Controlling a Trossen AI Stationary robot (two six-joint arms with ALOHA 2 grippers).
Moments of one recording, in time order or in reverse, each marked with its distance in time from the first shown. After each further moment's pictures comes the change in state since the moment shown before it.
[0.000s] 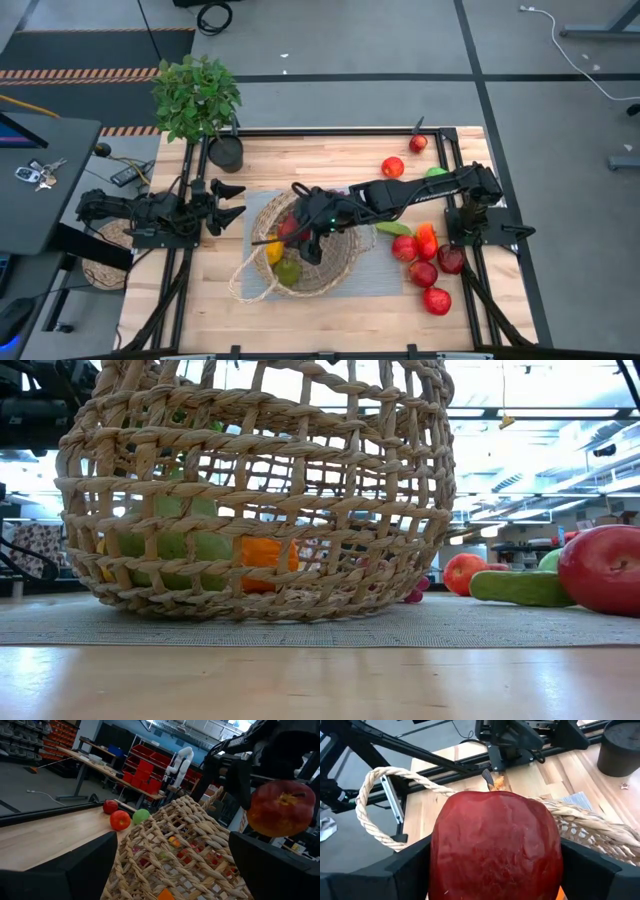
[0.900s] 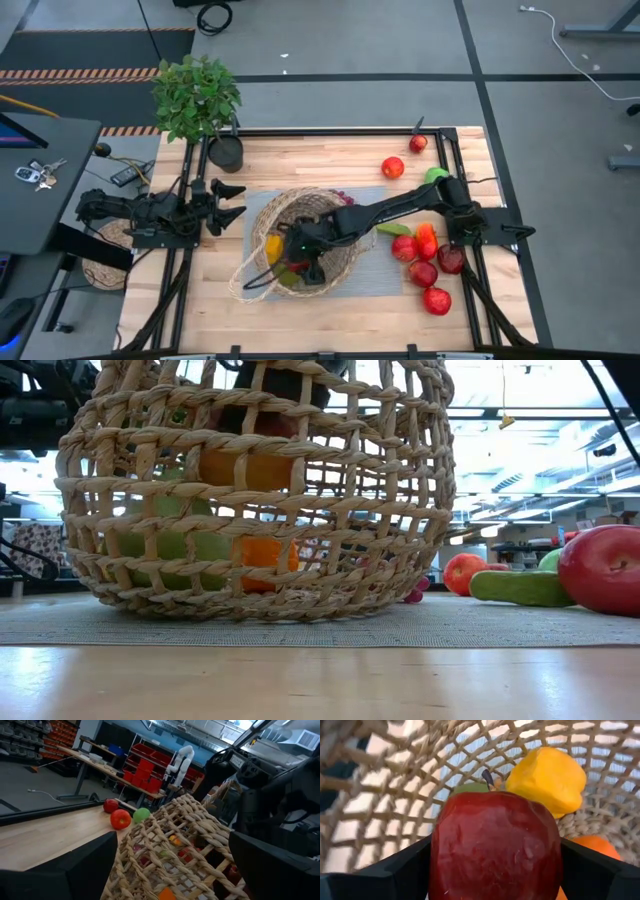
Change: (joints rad) left arm 0.000 0.006 0.000 -0.001 0.000 0.000; right arm 0.002 0.245 -0.024 -0.060 -0.181 -0.327
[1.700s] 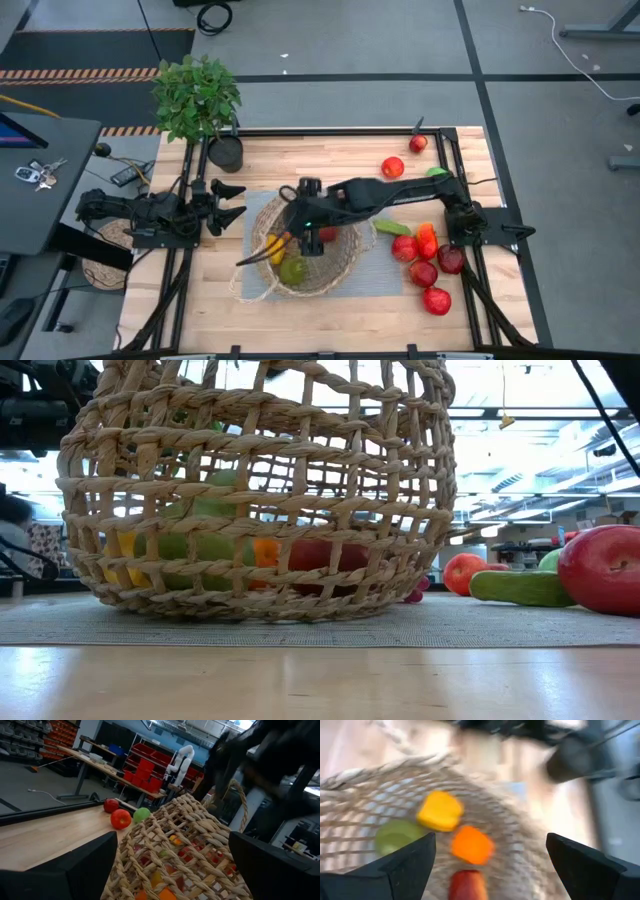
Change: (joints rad) left arm 0.000 0.000 0.000 -0.002 0.000 0.000; right arm -0.017 -0.009 0.488 -0.459 0.379 -0.076
